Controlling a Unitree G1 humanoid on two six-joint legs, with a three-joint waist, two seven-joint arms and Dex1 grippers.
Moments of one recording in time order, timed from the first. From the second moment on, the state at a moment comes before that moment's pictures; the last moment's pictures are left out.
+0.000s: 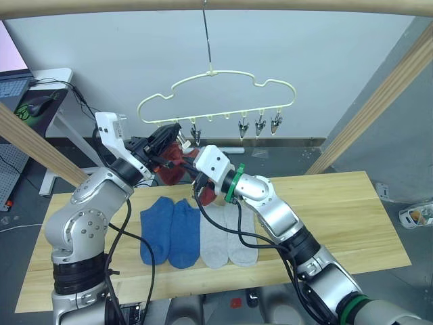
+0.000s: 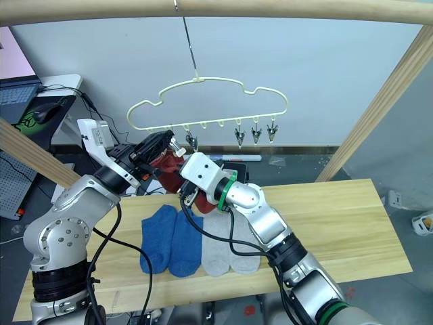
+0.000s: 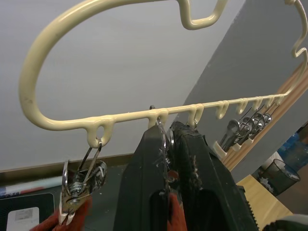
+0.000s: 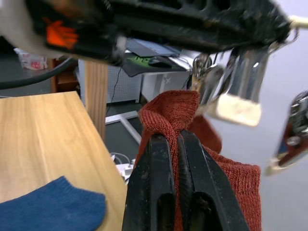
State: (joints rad) left arm -0.37 0.45 0.32 -0.35 -0.86 0.72 -0.36; right arm -0.65 0.01 0.44 0.17 -0.04 0.09 0.49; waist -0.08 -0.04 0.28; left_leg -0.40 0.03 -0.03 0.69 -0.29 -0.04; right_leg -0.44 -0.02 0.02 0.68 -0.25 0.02
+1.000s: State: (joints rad) left arm -0.36 0.48 0.32 -0.35 -0.88 0.73 -0.36; right arm -0.64 -0.02 0.41 0.20 -0.10 0.01 0.49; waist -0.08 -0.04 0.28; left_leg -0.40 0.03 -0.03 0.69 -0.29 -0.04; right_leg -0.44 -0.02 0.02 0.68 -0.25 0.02
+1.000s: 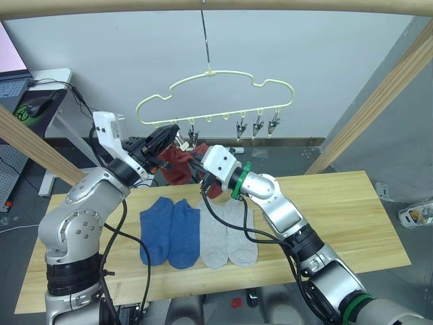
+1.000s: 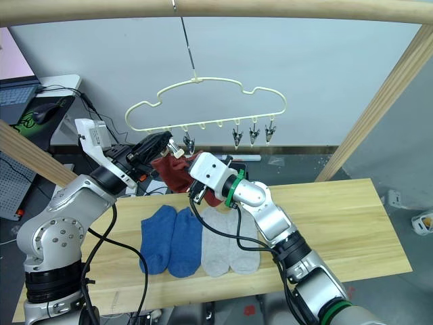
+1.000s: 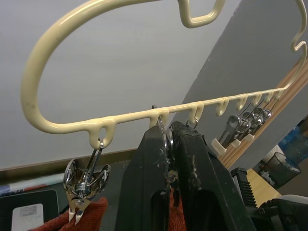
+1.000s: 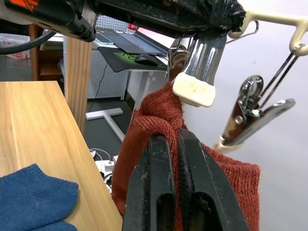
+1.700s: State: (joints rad) left arm -0.34 0.50 0.33 -0.35 -0.90 0.72 -0.38; right arm -0.64 0.03 0.37 0.20 -0.06 0.00 0.48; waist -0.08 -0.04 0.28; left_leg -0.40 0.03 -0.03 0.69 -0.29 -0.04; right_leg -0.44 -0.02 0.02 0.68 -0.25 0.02
